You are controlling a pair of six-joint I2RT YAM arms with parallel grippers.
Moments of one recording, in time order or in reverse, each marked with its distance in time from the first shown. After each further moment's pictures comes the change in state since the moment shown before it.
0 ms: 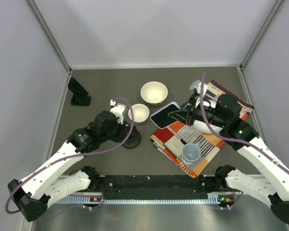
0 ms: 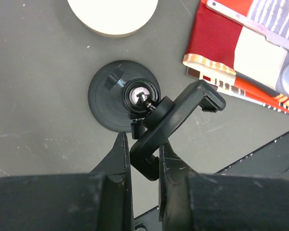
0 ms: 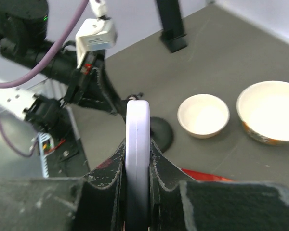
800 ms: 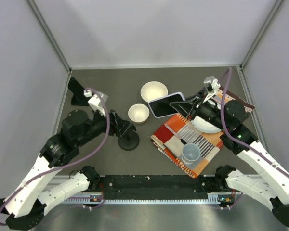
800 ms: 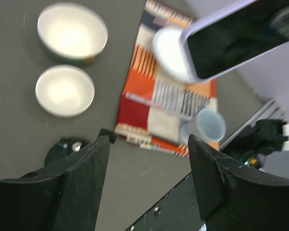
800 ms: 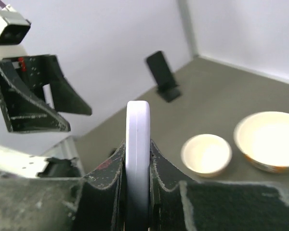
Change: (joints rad) left arm -0.002 -0.188 0.216 0.125 0.134 -0.095; right arm 0.006 -0.010 -0.105 0.355 0.061 0.276
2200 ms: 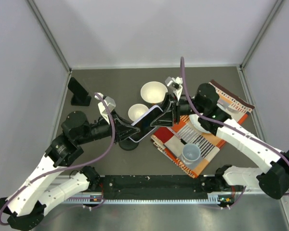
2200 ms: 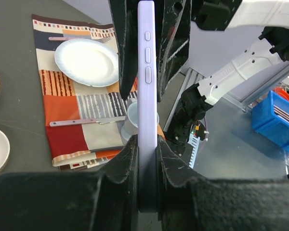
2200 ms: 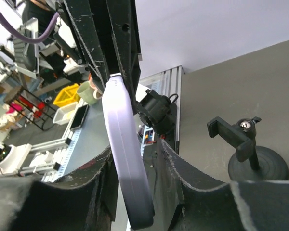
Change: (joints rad) left arm -0.001 0.006 -0.074 0.220 0.458 0.062; right arm 0.053 0.359 0.209 0.001 -0.649 0.044
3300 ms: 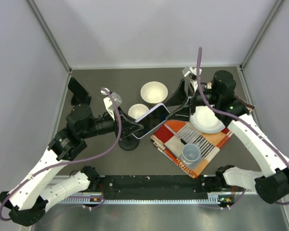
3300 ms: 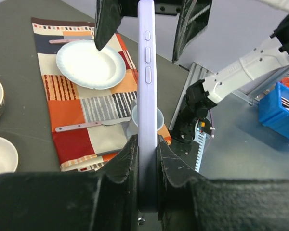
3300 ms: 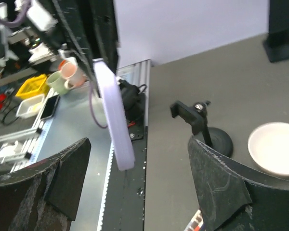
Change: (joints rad) left arm -0.001 0.101 0.068 0.003 0.011 0.058; right arm -0.237 -0.067 0.069 -0.268 -0.084 -0.212
